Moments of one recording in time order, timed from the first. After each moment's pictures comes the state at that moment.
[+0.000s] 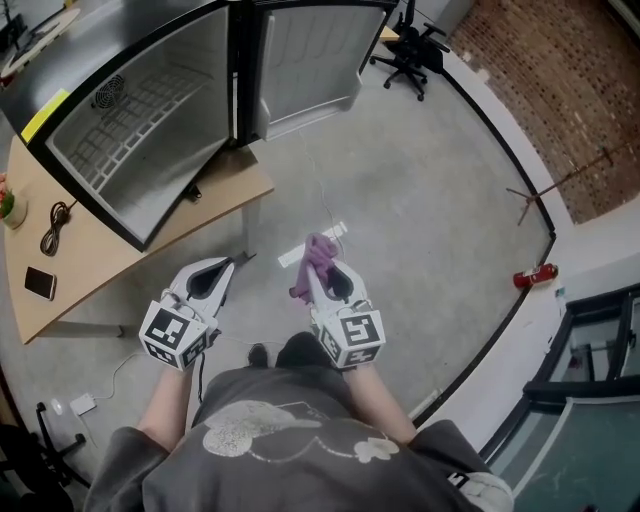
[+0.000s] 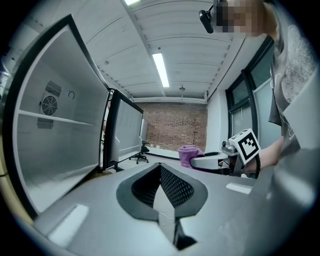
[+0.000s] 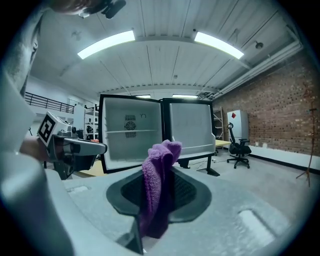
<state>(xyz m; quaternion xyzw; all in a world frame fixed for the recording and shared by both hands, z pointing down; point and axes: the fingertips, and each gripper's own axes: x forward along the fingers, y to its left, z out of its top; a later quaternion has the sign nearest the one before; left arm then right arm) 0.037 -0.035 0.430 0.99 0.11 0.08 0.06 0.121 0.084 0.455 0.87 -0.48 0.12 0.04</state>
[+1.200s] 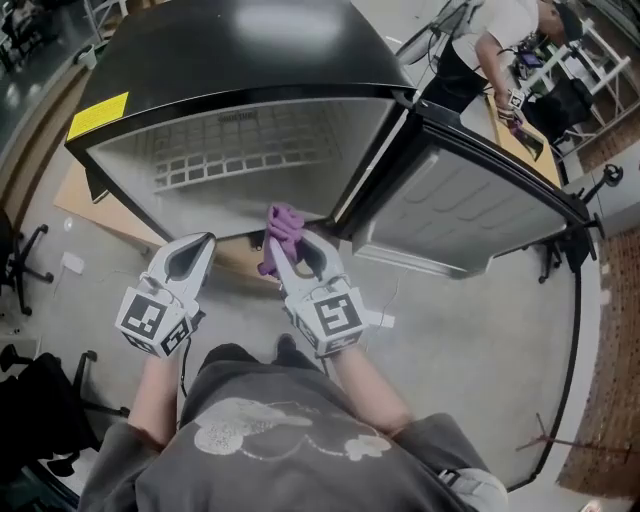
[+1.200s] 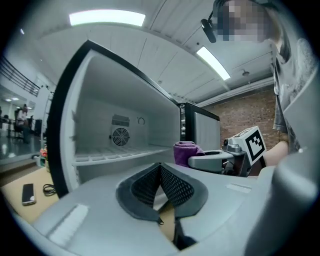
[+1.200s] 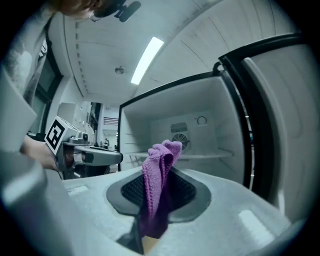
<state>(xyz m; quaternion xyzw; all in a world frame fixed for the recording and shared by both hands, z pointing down) 0.086 -0.220 0.364 0.94 -0.32 0.04 0.05 0.184 -0.210 0.383 0.54 -0.84 0.04 0.02</state>
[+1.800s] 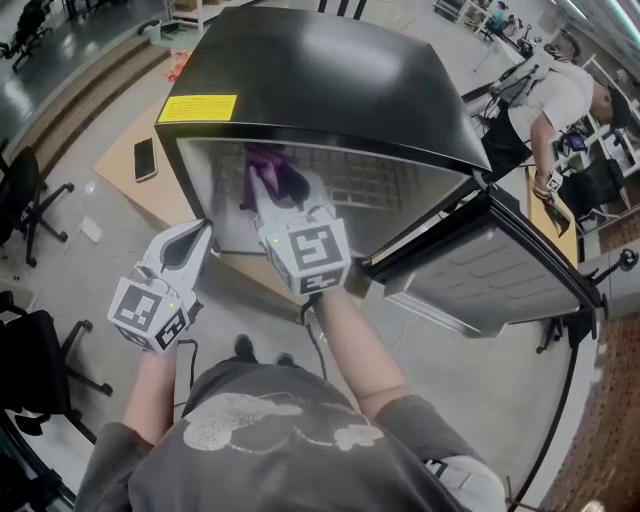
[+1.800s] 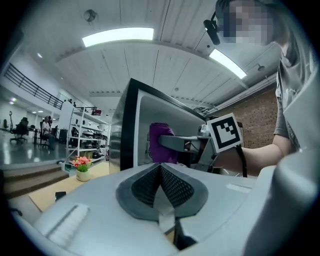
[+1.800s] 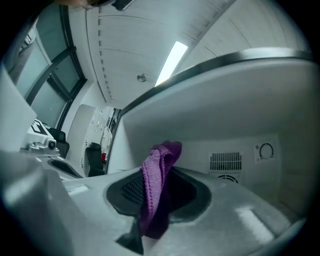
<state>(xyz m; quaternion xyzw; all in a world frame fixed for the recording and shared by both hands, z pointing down) -0.015 -0.252 0.322 0.89 -0.45 0.01 0.04 0.041 -0.336 0.284 0.43 -0.90 -0.06 0.00</state>
